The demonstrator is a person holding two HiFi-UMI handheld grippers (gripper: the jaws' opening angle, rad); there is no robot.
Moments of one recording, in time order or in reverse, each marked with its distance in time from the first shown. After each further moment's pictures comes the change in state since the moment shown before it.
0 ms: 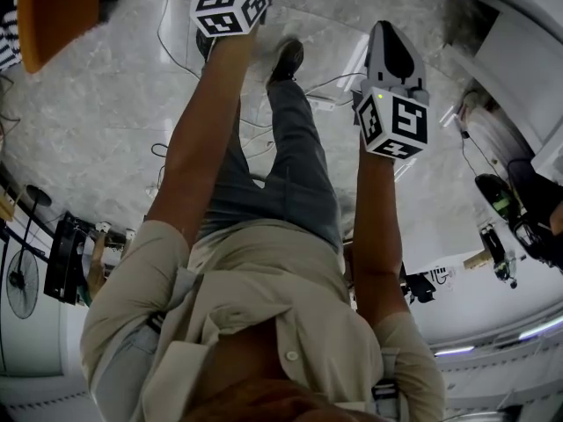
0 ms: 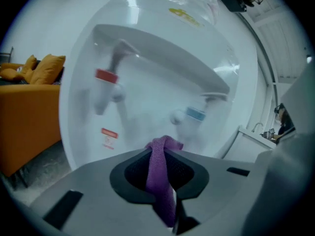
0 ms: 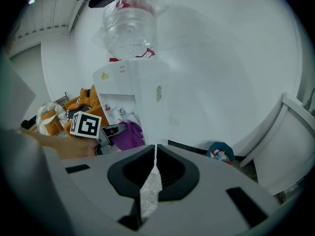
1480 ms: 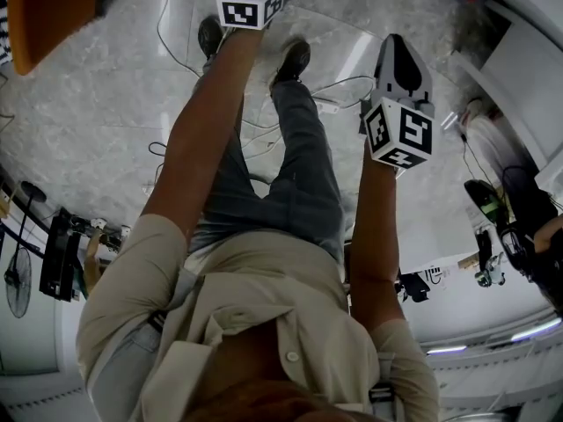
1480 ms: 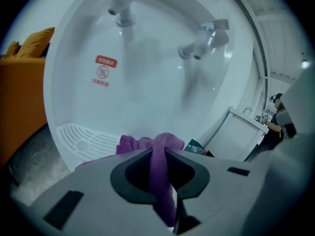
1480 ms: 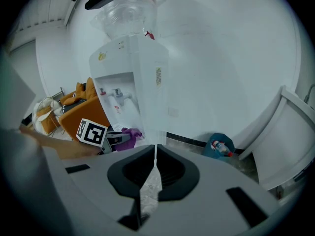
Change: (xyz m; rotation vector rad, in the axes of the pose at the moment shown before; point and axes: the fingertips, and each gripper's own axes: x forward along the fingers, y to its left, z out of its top) left arm 0.029 0.019 -0.106 0.036 0.191 -0.121; right arm 0.029 0.006 -0.047 0.009 0.054 -0.039
